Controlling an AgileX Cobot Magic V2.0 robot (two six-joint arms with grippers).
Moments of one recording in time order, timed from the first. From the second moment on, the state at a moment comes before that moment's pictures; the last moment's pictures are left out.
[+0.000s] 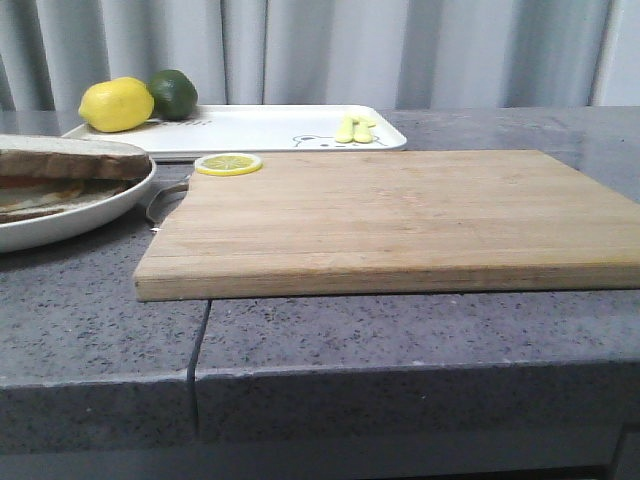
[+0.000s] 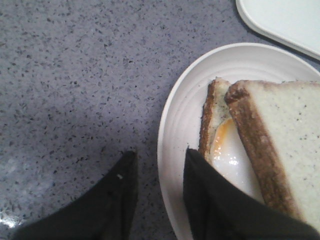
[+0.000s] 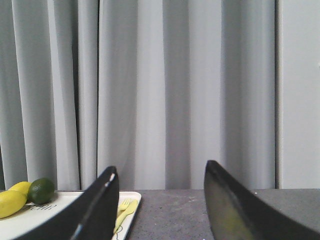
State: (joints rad) left arm 0.18 1.17 -0.75 -0.40 0.53 0.01; right arm 0.76 0.41 -0.36 1.14 -0.69 -1.14
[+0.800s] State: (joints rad) left arm 0.13 1.33 -0.75 -0.44 0.46 0.03; right arm 0.76 0.41 -0.36 1.14 -0.69 -1.14
